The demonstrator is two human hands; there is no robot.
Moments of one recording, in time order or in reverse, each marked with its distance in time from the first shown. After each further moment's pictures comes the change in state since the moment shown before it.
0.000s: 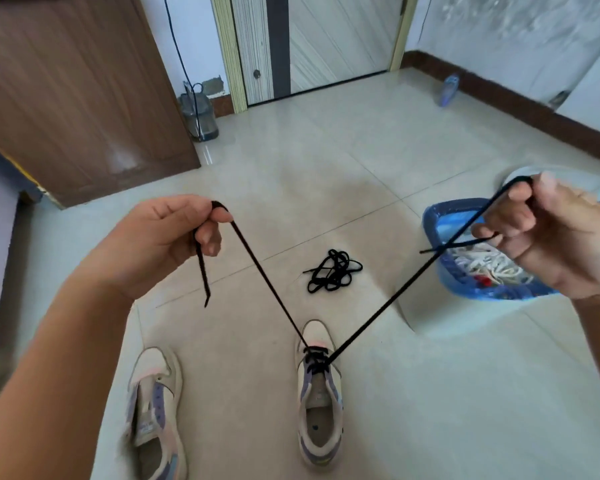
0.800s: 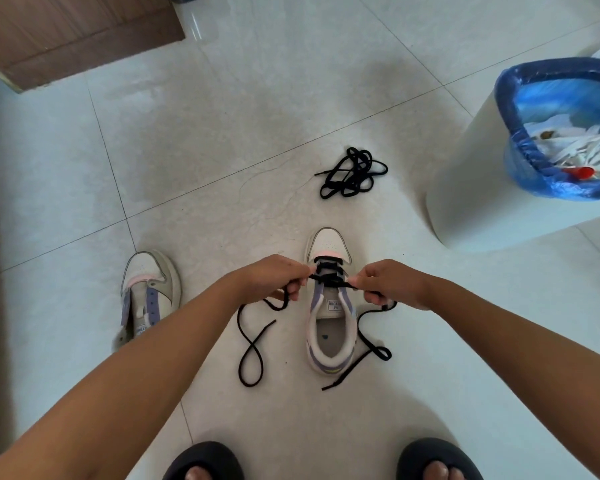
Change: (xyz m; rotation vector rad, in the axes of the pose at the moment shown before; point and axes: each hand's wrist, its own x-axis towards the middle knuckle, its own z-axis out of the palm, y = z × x) left_hand -0.030 -0.264 0.051 0.302 -0.292 -0.874; right_hand -0.039 0.268 -0.005 -0.640 -0.235 0.999
